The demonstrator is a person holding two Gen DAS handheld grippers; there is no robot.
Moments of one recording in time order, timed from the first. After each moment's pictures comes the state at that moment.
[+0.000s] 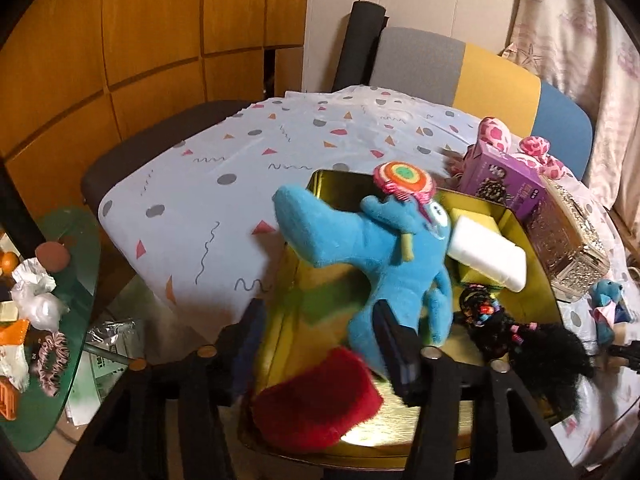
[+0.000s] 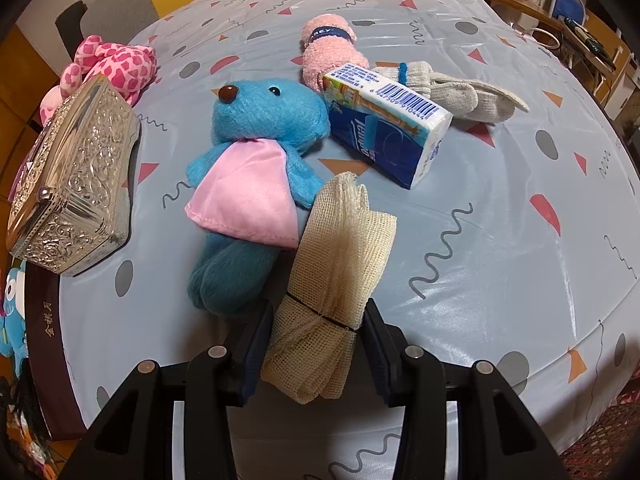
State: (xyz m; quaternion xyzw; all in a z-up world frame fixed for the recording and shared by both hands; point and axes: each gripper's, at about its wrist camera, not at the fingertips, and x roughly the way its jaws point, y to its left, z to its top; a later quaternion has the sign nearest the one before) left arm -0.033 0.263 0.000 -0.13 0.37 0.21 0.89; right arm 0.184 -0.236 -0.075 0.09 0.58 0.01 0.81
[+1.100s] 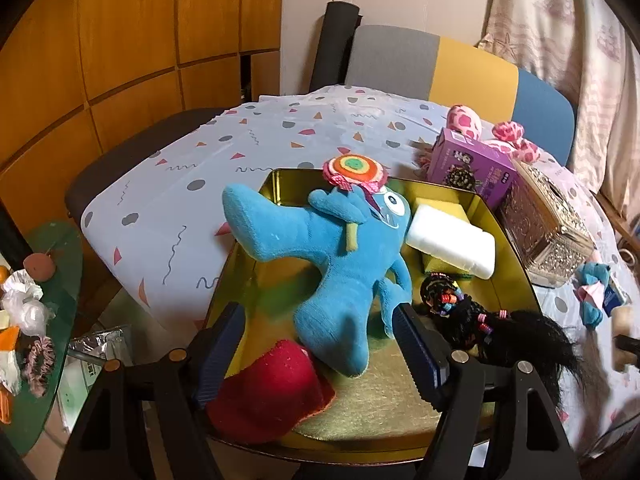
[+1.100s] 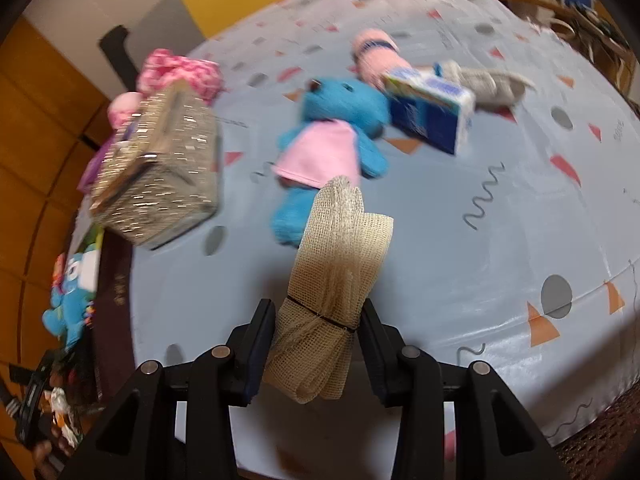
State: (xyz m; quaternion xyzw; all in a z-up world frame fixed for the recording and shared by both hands) left arm -0.023 0.232 -0.002 -0.12 0.37 0.19 0.90; right arm 0.107 -0.224 -0.038 0.15 0.53 0.10 0.83
